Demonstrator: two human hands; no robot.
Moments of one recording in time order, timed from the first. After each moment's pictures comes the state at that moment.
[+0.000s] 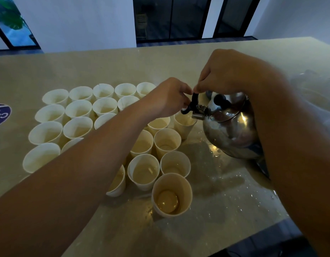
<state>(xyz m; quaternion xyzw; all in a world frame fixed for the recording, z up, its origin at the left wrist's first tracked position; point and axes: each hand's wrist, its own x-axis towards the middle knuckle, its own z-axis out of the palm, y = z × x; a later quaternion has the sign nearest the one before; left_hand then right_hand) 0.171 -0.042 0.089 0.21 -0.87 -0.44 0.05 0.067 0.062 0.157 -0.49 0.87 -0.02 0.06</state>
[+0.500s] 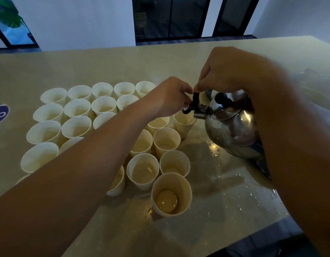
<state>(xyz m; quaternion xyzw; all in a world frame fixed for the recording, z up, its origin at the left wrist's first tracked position) 0.166 -0.044 0.085 0.19 -0.87 -0.45 0.05 0.065 0.061 0.158 -0.49 0.87 -0.01 0.05</state>
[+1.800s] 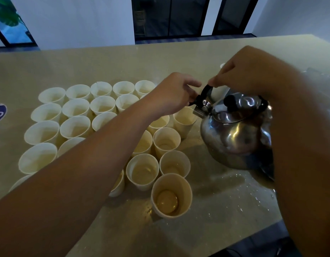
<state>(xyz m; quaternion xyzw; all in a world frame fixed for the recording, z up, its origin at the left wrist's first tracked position) 0.166 -0.039 0.087 0.18 -0.83 -0.52 0.10 0.056 0.095 0.158 -0.40 0.90 -0.16 0.07</state>
